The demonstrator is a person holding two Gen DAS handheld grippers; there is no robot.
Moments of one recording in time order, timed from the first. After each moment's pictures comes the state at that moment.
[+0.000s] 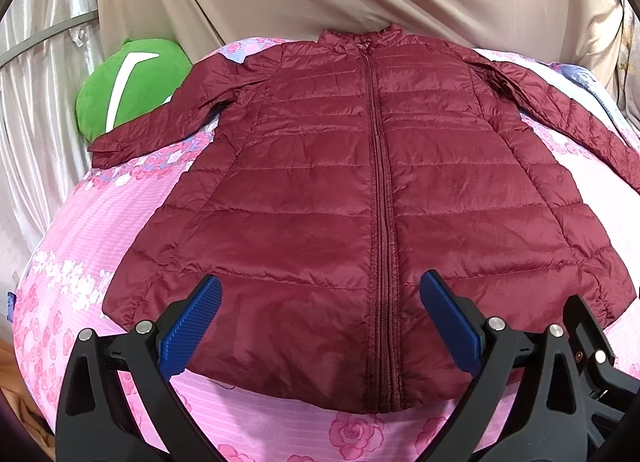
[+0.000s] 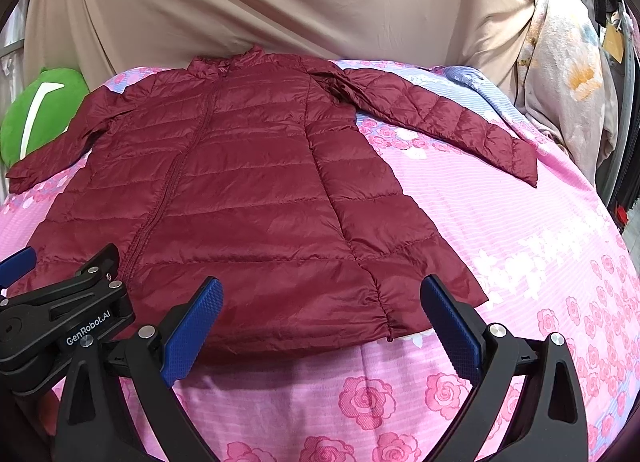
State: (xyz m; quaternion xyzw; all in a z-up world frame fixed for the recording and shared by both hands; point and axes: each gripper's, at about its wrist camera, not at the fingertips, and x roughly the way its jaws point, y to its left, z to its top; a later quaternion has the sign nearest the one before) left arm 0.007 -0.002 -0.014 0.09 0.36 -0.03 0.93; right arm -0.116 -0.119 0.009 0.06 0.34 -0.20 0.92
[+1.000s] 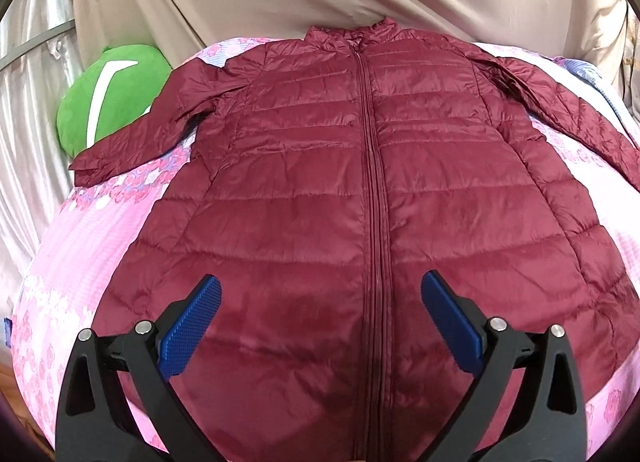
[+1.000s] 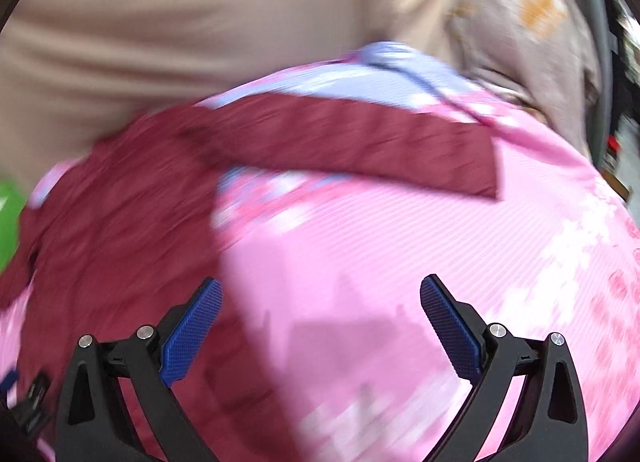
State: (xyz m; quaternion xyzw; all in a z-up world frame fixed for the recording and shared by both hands) left arm 0.061 -0.022 -0.016 0.10 0.37 -0.04 0.92; right arm -0.073 -0.349 0.026 0.20 0.31 -0.28 0.89
